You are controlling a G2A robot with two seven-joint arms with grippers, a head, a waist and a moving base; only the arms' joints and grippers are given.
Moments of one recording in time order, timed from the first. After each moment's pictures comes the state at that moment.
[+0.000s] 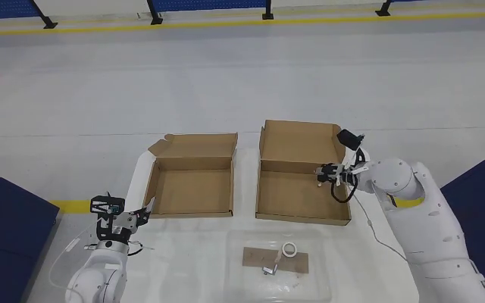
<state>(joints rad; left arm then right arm) 1.73 -1.15 -1.60 -1.80 1.33 0.00 0.00 -1.04 -0.99 1.32 -1.56 -0.36 0.36 1.06</state>
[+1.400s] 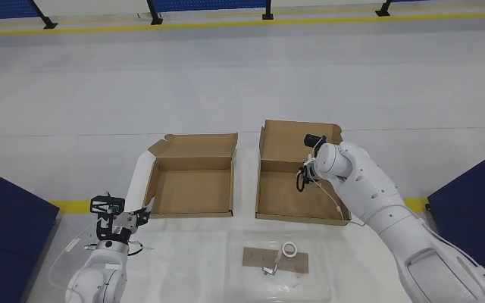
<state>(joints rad) 1.73 -1.15 -1.60 -1.80 1.33 0.00 0.00 -0.61 -1.17 0.79 -1.02 -0.52 0.53 1.03</state>
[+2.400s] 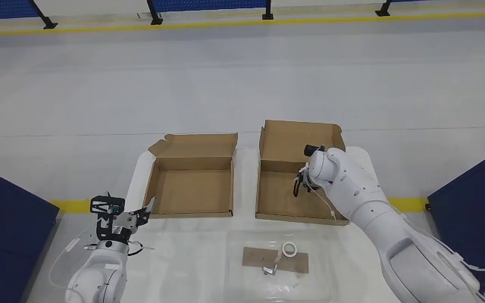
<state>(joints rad) 1.73 -1.15 -1.60 -1.80 1.33 0.00 0.00 -0.55 -1.28 0.68 -0.72 -0.52 0.53 0.96</state>
